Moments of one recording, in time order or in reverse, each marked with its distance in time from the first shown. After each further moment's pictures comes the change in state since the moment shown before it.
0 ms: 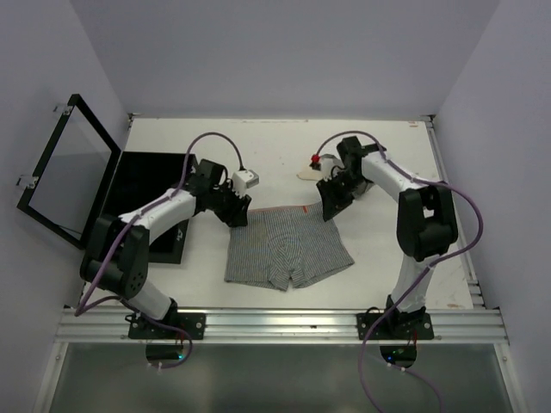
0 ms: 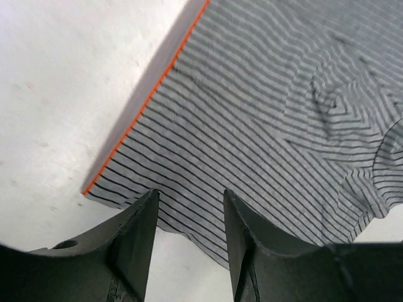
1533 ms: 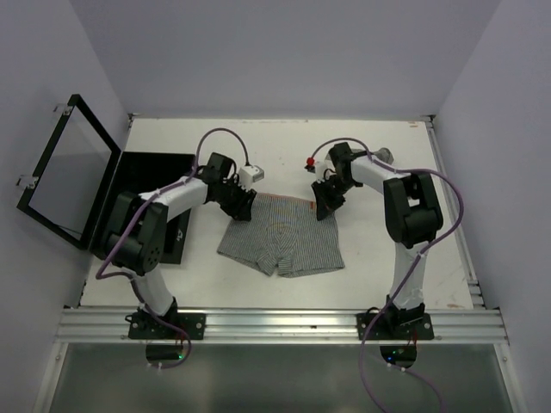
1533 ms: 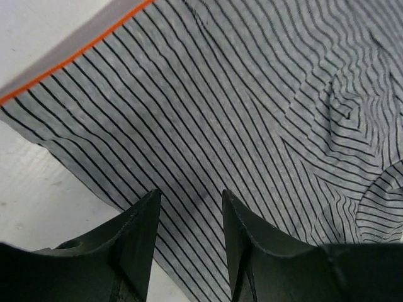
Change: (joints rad) left arm 0.000 0.176 0.158 -0.002 -0.029 -0.027; right arm 0.012 0.158 0.054 0.222 0.035 0.092
